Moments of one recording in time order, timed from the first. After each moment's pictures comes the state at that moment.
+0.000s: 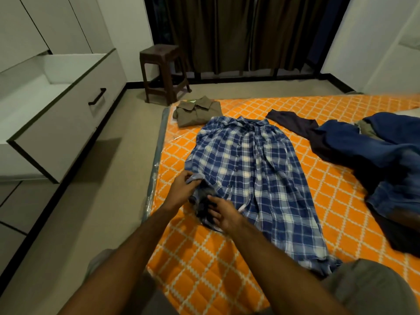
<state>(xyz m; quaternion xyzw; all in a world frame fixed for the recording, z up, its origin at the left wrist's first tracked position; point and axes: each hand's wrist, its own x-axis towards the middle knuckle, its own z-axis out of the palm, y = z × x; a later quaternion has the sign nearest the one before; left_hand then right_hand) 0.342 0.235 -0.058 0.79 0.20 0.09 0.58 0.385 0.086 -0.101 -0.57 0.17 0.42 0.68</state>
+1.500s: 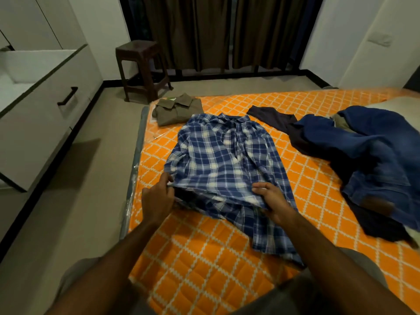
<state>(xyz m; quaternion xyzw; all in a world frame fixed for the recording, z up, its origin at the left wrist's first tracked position) 0.332 0.224 -0.081 0.93 0.20 0.22 0.22 0.448 -0.080 -0.063 -0.69 0.13 0.24 0.67</state>
